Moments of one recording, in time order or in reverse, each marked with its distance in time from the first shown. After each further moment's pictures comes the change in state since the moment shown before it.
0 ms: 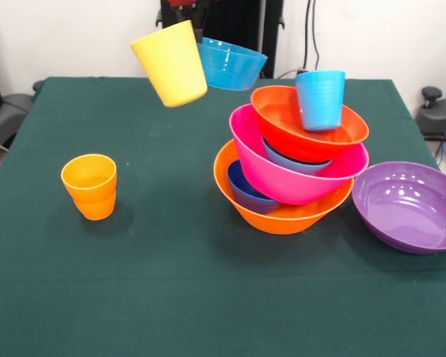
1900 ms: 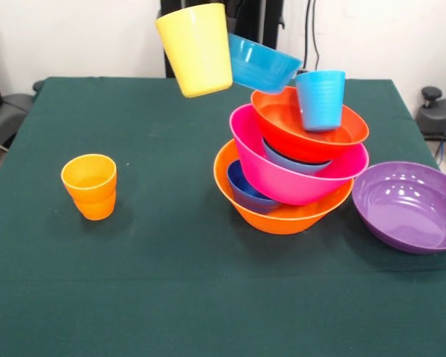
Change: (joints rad) arm 0.195 0.008 -0.153 -0.120 0.013 0.000 0.182
